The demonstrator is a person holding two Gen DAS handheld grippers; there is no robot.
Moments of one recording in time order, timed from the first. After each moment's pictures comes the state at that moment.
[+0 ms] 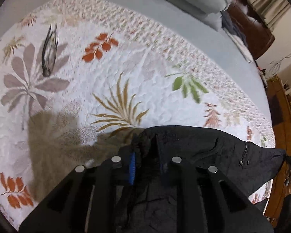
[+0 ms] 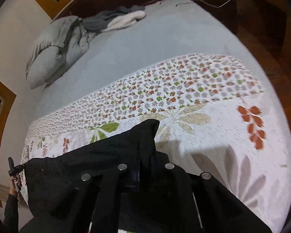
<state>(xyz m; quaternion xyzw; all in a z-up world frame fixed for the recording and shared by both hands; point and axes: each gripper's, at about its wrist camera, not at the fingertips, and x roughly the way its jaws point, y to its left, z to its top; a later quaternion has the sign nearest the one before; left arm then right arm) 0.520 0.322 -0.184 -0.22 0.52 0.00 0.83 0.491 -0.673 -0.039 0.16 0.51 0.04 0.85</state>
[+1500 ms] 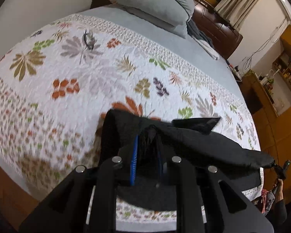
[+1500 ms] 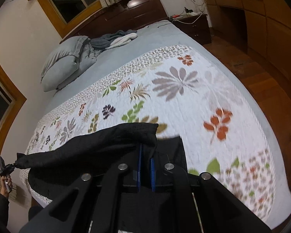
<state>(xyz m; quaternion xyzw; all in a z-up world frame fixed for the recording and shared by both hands) 0.224 0.314 -0.121 -0.21 0.45 -0.05 0.87 0.109 -0.671 -0.030 0.18 0.41 0.01 0.89</state>
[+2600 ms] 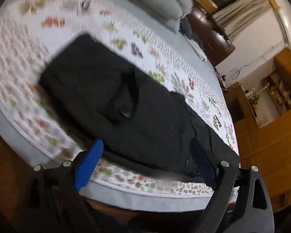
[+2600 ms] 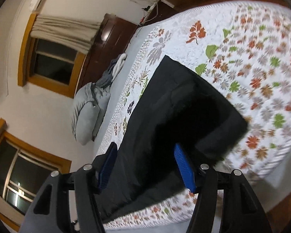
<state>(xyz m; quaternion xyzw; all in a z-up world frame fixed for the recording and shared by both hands) 0.137 0.203 -0.183 -0.33 0.43 -0.07 0.84 0.009 -0.645 -0.138 0.51 0.30 0.02 0.81</state>
